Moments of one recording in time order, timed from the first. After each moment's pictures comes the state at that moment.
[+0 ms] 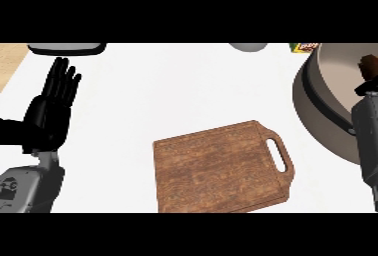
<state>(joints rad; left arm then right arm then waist) -0.25 0.26 0.03 -1.56 0.20 0.16 0.04 -0.75 -0.36 -0.47 -0.81 1.67 -0.39 1.08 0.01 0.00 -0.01</state>
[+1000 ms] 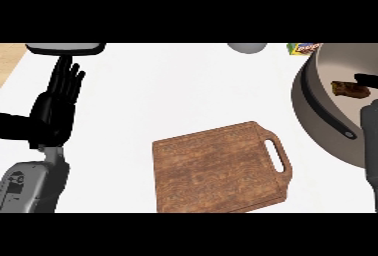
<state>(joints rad) -0.28 0.24 0.04 -1.52 0.19 0.16 0.02 -0.74 -0.34 -0.66 -0.81 1.23 -0.76 0.72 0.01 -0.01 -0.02</state>
